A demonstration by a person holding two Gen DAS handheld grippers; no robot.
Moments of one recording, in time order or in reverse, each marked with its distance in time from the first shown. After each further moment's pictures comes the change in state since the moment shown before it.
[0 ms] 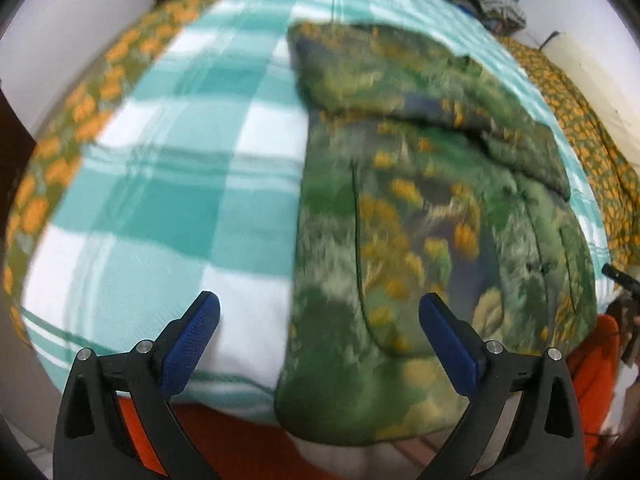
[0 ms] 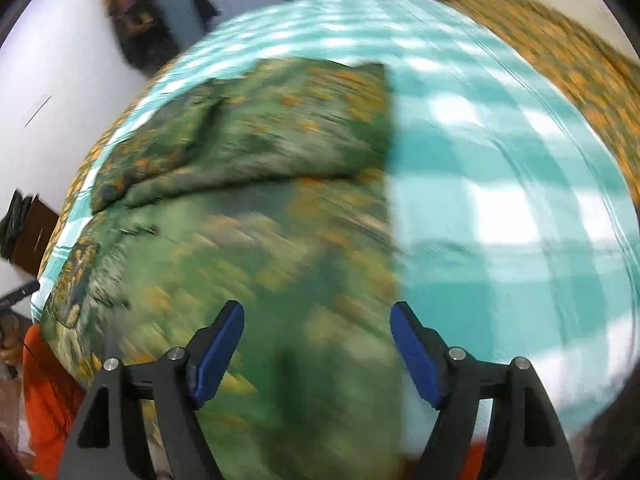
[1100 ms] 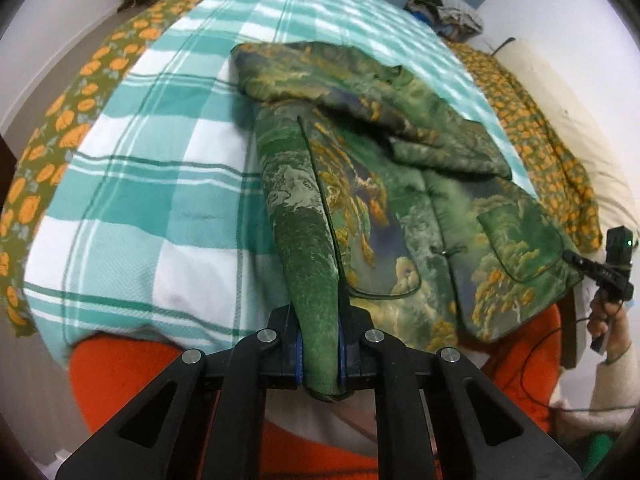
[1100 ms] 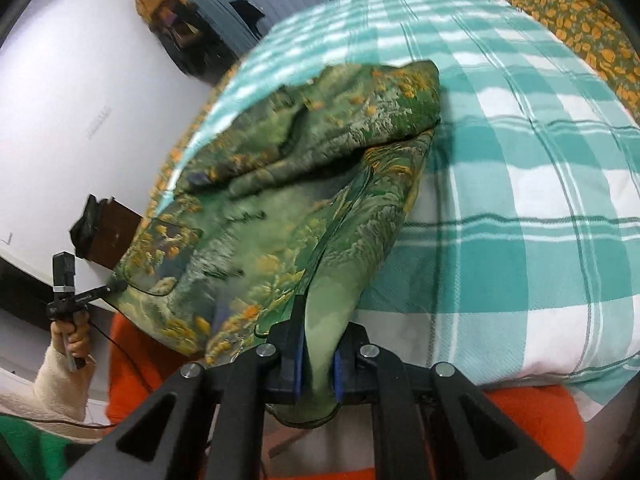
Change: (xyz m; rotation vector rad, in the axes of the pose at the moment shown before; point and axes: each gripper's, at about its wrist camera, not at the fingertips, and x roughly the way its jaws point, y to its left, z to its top) left arm -0.087 -0.034 -0.026 0.034 -0.039 -0.160; right arm -0.073 0.041 -0.009 -0.037 -0.018 0.309
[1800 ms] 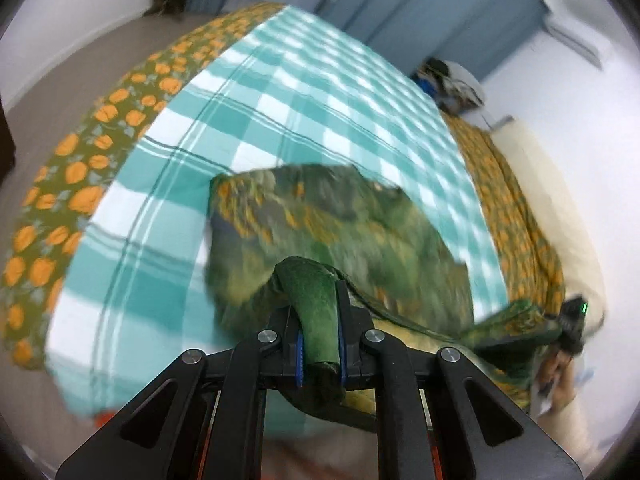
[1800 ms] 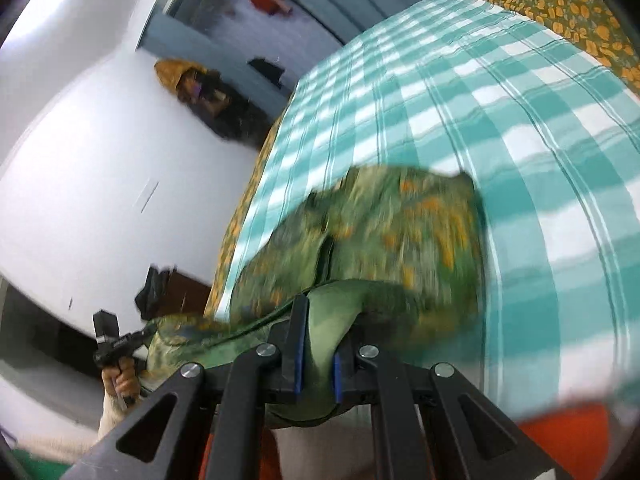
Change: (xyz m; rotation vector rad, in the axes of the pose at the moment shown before) left arm -0.011 0.049 0.128 -0.201 -0.166 -0.100; right arm 0.007 -0.036 0.095 0.174 -0.189 0.210
